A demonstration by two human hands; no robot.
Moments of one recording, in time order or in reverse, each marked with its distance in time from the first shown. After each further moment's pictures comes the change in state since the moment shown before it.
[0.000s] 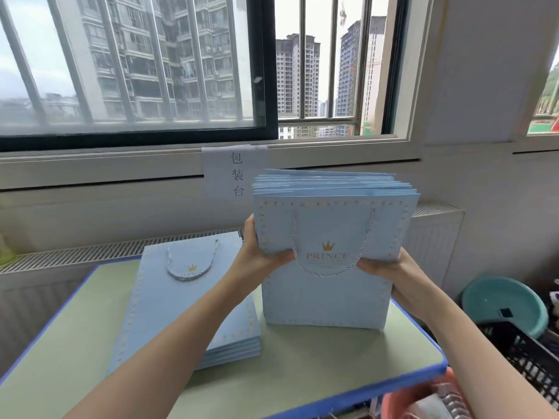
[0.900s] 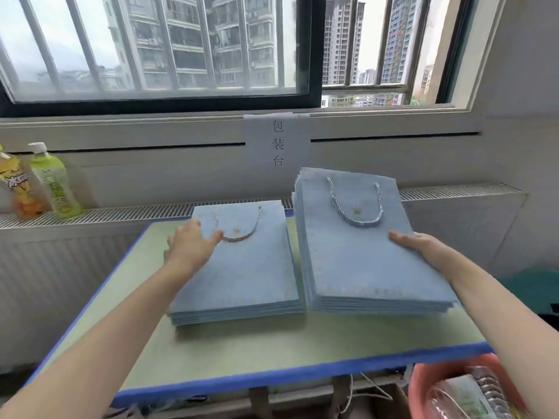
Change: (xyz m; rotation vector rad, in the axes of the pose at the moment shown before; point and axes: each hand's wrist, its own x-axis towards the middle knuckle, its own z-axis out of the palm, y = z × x) left_hand -0.057 -0.021 -0.143 0.909 0.405 -0.595; right_hand 0.031 0.033 -0.003 -0.057 0.133 0.483
